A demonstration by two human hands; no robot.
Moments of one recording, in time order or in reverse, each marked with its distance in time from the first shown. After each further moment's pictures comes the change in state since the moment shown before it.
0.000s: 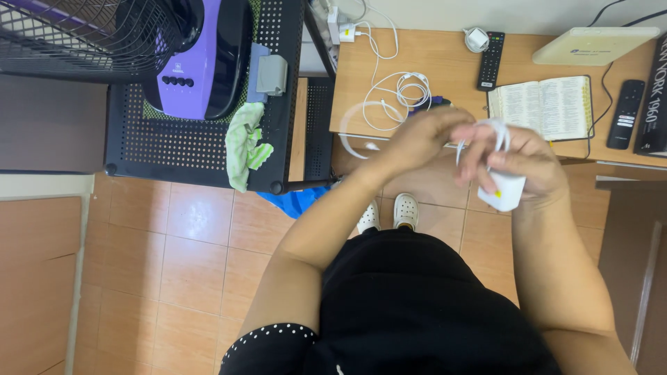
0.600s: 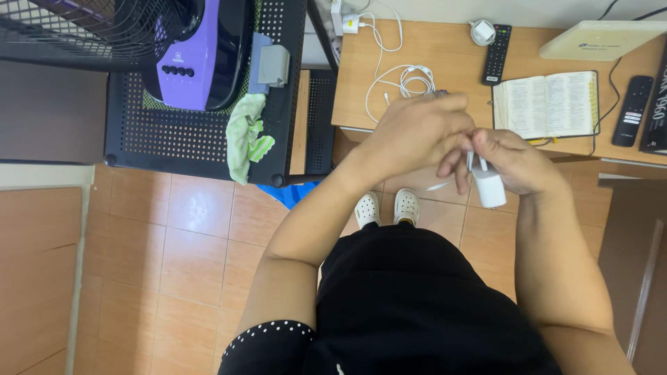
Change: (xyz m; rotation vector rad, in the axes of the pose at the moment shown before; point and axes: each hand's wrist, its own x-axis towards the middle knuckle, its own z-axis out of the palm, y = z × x) left_hand -0.001 0.105 -0.058 0.524 -0.123 0.058; right_hand -0.001 0.017 -0.028 -0.276 0.160 0.318
